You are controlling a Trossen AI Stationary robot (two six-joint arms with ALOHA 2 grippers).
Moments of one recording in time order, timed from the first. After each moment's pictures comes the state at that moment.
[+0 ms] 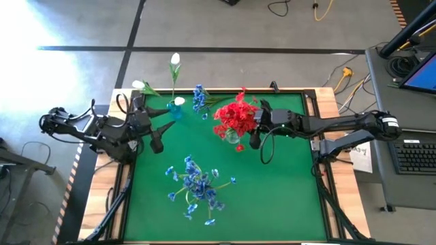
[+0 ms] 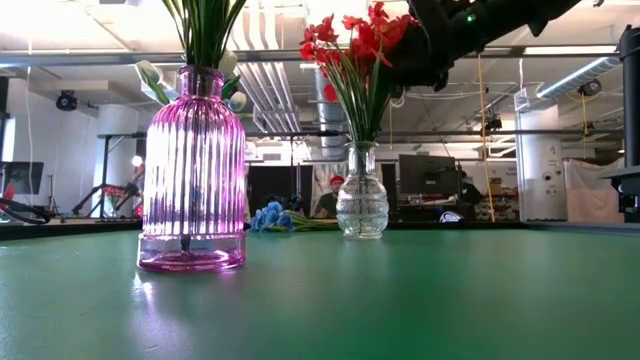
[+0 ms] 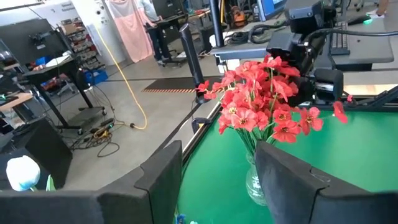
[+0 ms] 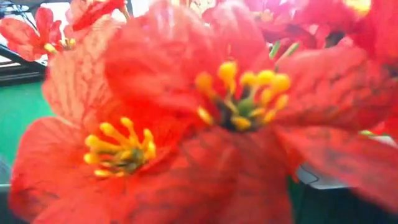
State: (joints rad) left arm -0.32 0.81 1.00 -0.43 -0.83 0.04; right arm -0.12 1.20 0.78 0.09 0.21 0.03
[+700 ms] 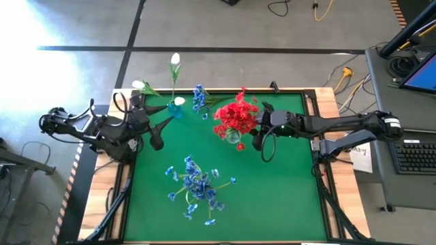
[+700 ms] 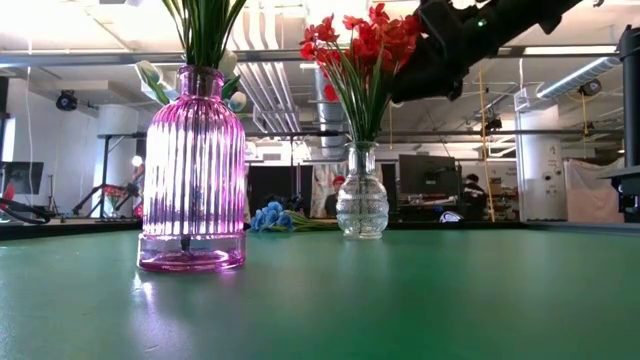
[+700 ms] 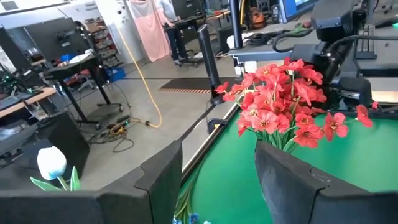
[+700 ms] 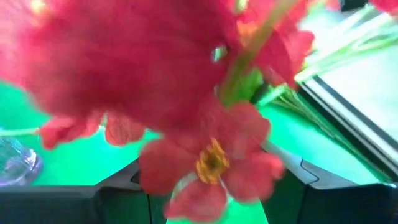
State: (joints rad) left arm -0.32 0.80 1.00 -0.43 -0.91 0.03; right arm -0.11 1.17 0.78 -0.07 0.21 0.12
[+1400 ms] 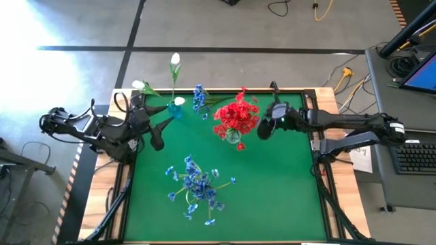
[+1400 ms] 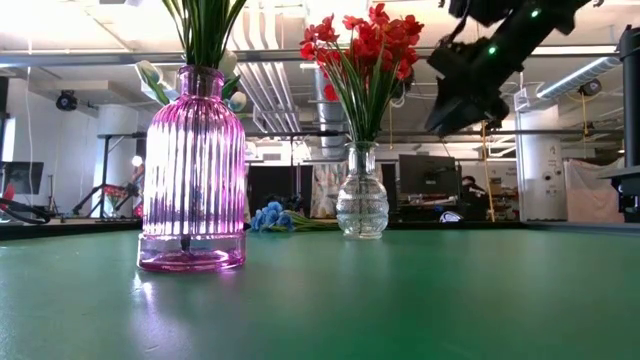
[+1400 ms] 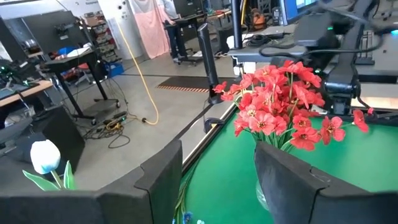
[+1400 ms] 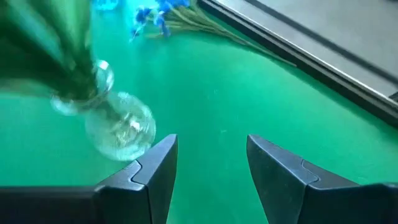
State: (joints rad) left arm -0.32 0.81 1.00 -0.43 -0.91 -0.01; right arm -0.24 1.11 0.78 -0.43 0.33 0.40
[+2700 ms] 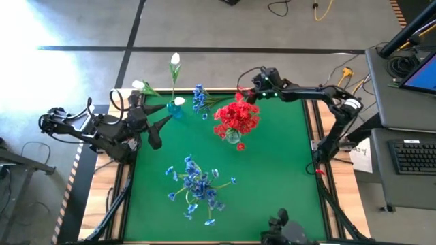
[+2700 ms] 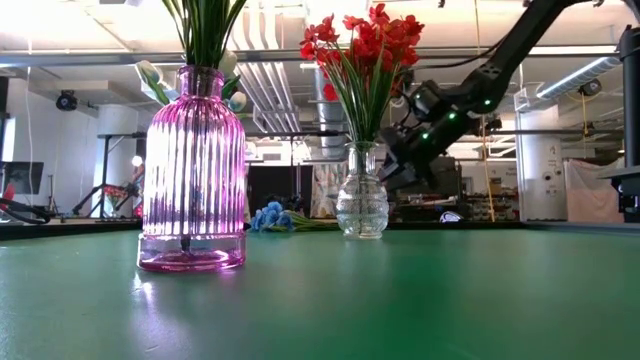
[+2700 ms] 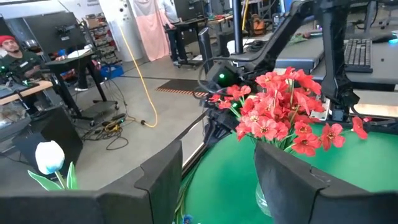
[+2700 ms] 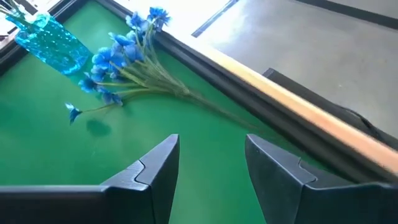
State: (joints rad) left arm -0.32 0.79 1.00 -0.43 -0.91 -0.01; right arm -0.83 1.73 0.96 0.13 -0.32 0.18
